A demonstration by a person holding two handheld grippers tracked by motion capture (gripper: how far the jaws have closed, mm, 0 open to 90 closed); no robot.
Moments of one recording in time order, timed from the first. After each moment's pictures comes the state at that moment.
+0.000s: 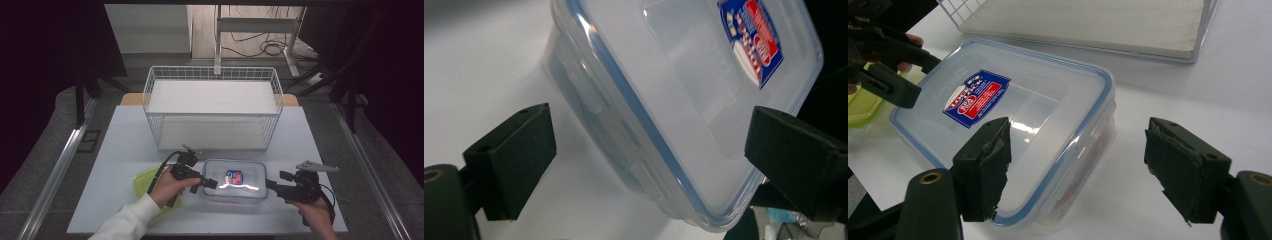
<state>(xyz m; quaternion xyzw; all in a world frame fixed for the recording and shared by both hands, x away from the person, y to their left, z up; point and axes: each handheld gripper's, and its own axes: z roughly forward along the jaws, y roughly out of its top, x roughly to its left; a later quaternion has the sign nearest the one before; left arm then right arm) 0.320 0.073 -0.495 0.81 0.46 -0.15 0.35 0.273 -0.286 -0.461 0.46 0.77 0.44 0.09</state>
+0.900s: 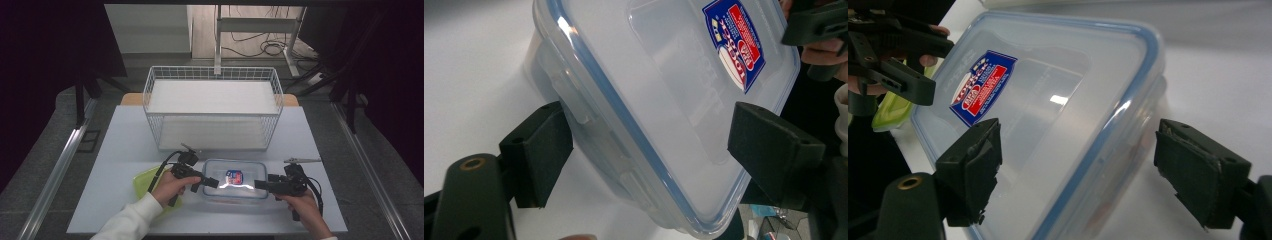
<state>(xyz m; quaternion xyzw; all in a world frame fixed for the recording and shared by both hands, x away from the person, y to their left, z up) 0.325 0.074 -0.498 0.80 0.45 -0.17 0.37 0.307 -0.273 -0.493 0.48 0.76 0.43 -0.05</state>
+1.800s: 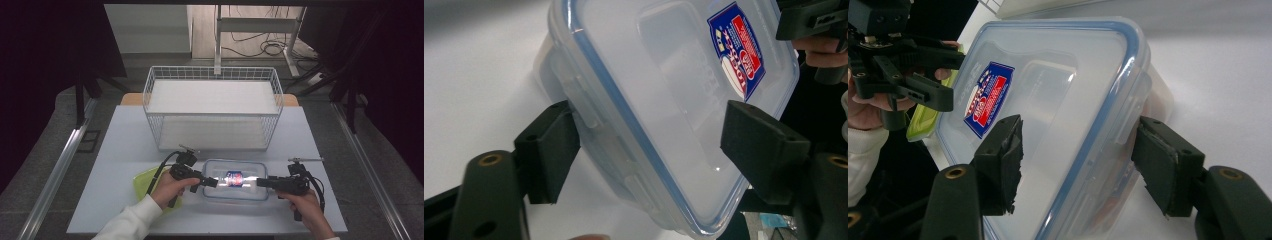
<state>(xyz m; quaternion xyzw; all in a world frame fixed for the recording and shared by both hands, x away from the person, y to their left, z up) 0.317 0.078 -0.493 0.80 0.45 -0.15 0.38 0.310 -0.283 -0.494 0.50 0.74 0.45 -0.10</state>
